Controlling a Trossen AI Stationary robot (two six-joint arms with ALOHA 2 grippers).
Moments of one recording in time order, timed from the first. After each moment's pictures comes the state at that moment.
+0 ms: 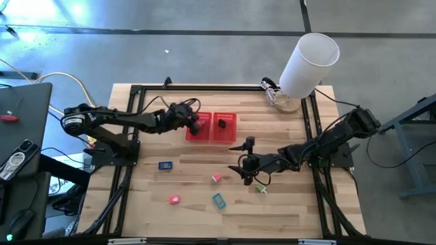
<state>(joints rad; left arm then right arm) 0.30 1.36 0.59 0.19 -0.38 -0.33 0.38 1.48 0.80 0.31 0.56 -0.30</state>
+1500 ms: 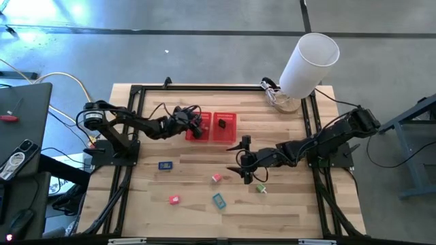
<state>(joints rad) 0.28 1.58 0.49 0.63 -0.42 -0.23 0.31 1.48 0.80 0.30 0.38 -0.24</state>
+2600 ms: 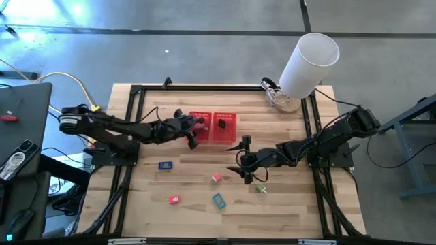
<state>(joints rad) 0.10 1.30 0.49 0.42 -0.42 -0.10 0.31 1.48 0.80 0.29 0.38 -0.23</state>
